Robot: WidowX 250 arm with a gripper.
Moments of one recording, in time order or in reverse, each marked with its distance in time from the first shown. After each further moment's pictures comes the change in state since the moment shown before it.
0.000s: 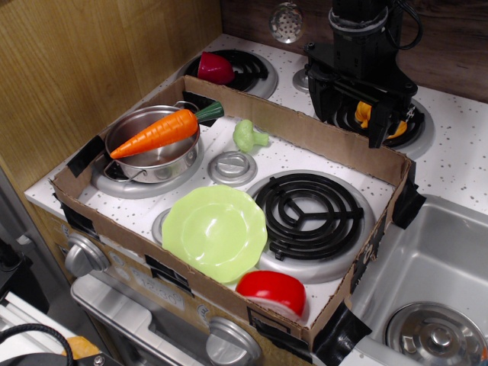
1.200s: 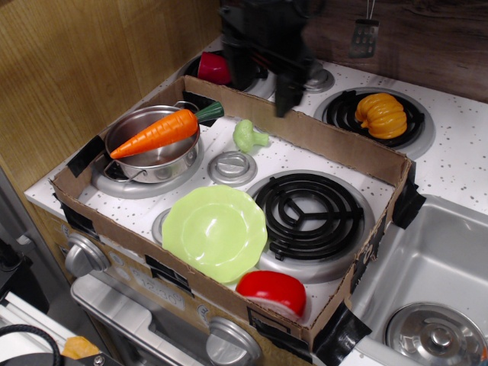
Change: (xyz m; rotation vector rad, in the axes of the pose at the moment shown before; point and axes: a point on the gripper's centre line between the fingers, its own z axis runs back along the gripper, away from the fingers) arm -0.038 0.087 0.029 0.137 0.029 -0.009
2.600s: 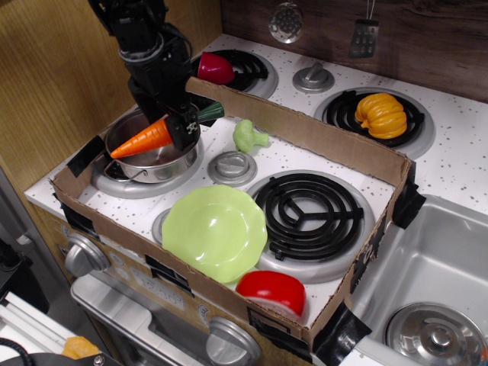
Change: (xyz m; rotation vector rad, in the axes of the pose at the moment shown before) arm -0.056 0.079 -0.069 -0.036 -0.033 -0.047
